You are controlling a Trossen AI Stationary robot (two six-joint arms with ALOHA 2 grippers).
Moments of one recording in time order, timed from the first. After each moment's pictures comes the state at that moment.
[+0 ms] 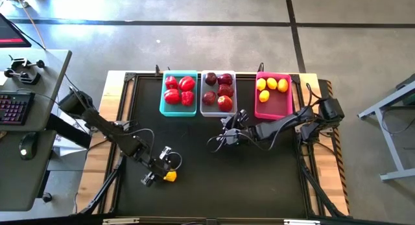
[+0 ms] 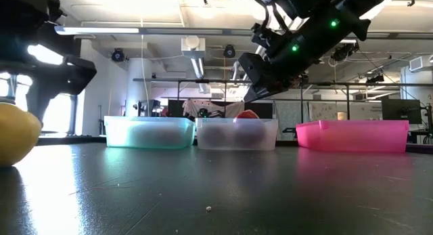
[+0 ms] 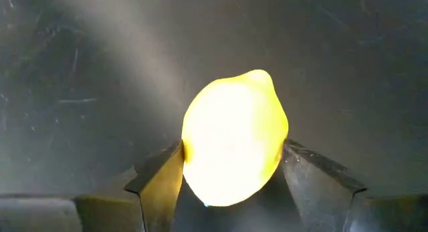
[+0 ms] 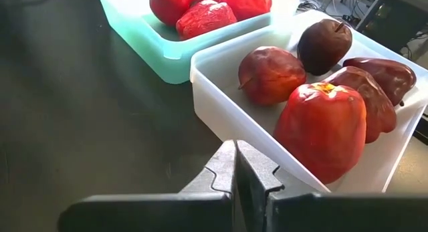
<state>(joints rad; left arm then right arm) -0.60 1.38 0.58 -0.19 -0.03 -0.02 0.18 1.70 0.89 0.03 0.81 0.45</state>
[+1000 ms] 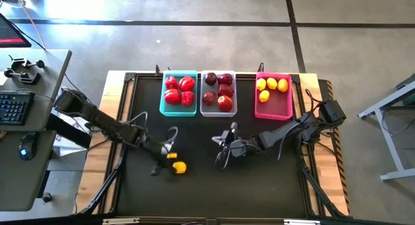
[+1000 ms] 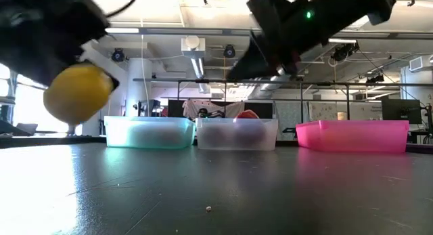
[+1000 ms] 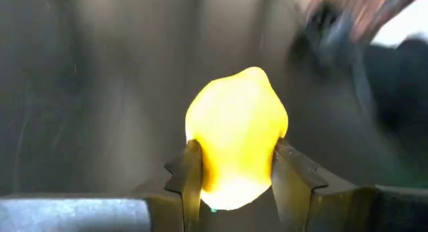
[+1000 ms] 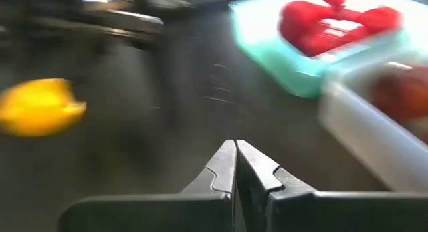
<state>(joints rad) -0.38 1.28 0.39 0.24 0.13 -0.23 0.31 1.70 0.89 0.22 0.63 0.42</state>
